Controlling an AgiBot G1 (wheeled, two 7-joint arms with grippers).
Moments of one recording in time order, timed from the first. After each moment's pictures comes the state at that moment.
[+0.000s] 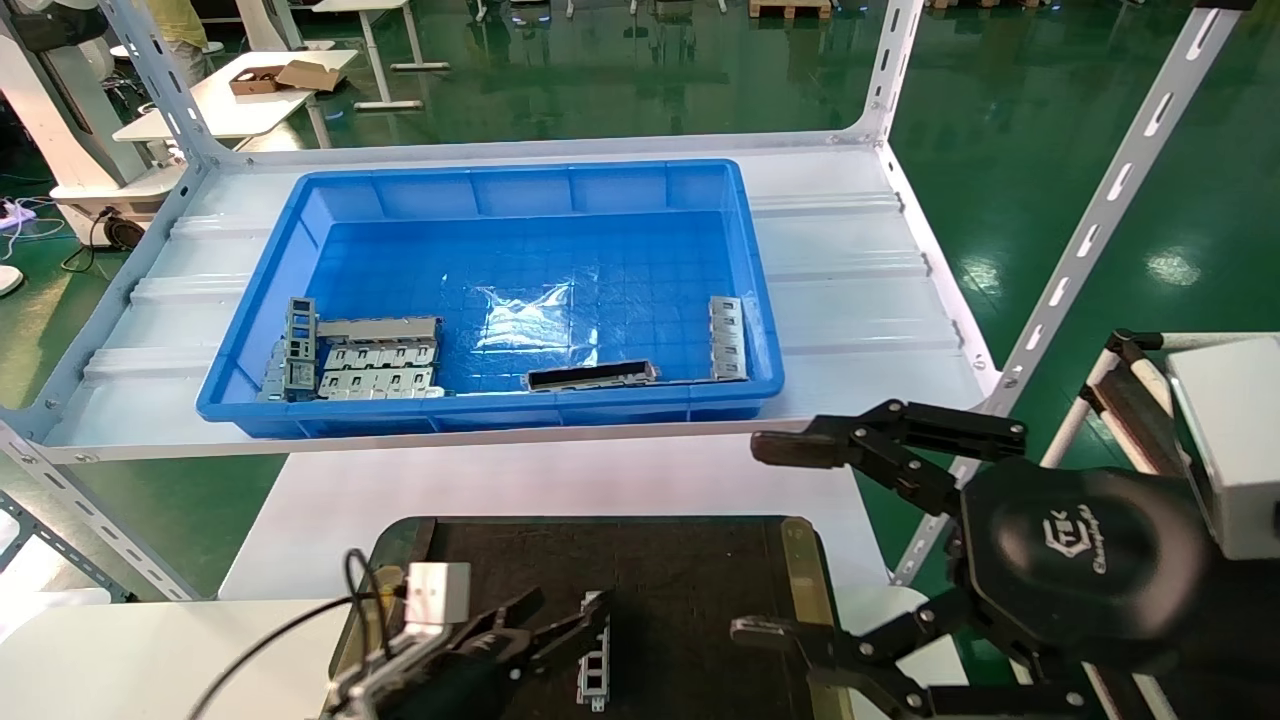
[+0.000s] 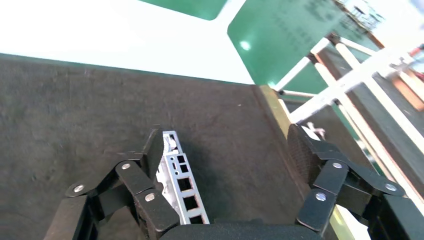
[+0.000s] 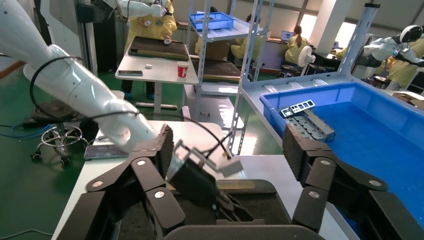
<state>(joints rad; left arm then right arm) -0.67 0.91 0.84 -1.36 0.67 0.06 -0.35 1.08 -0.60 -0.31 1.28 -0.71 -1.49 0.17</state>
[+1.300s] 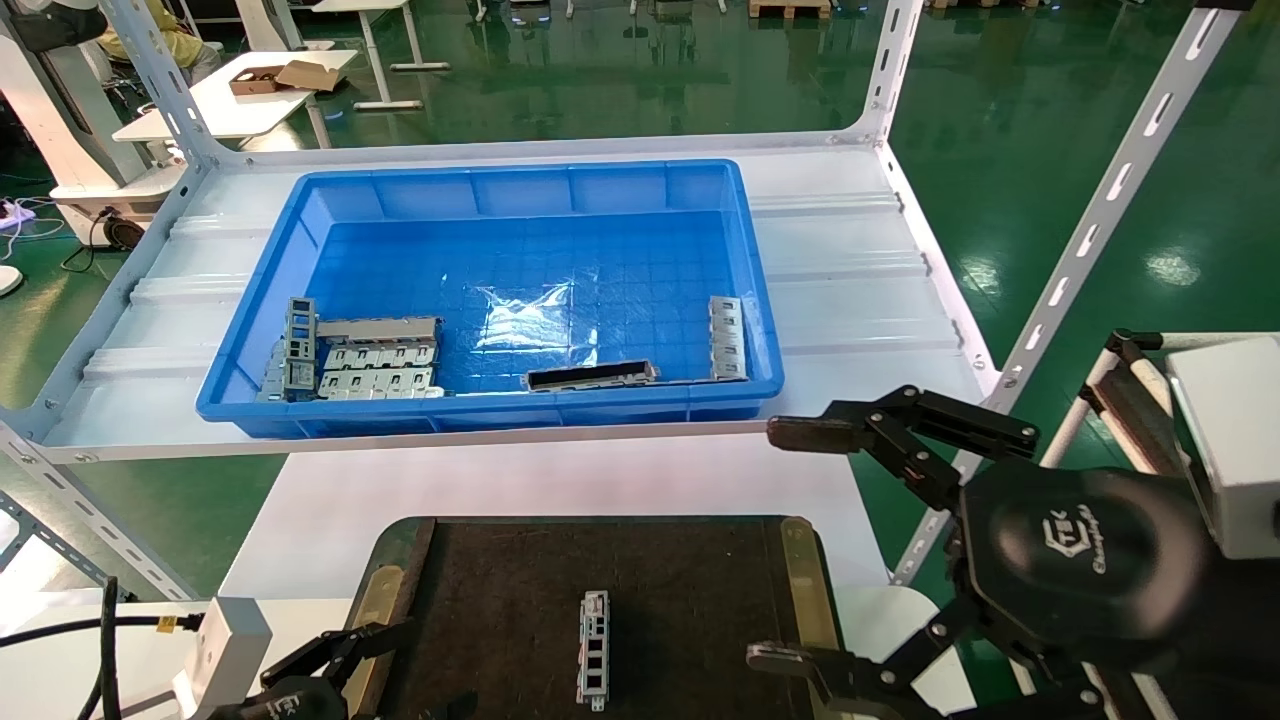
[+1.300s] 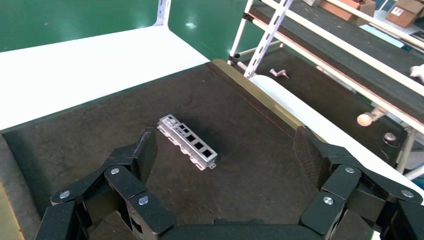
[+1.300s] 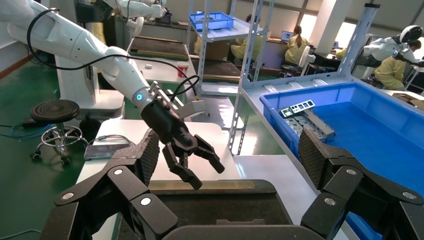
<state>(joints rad) -0.49 0.54 0.49 -1.31 0.56 0.77 -0.03 1.08 -0.60 -0.31 1.28 -0.71 -1.48 0.17</state>
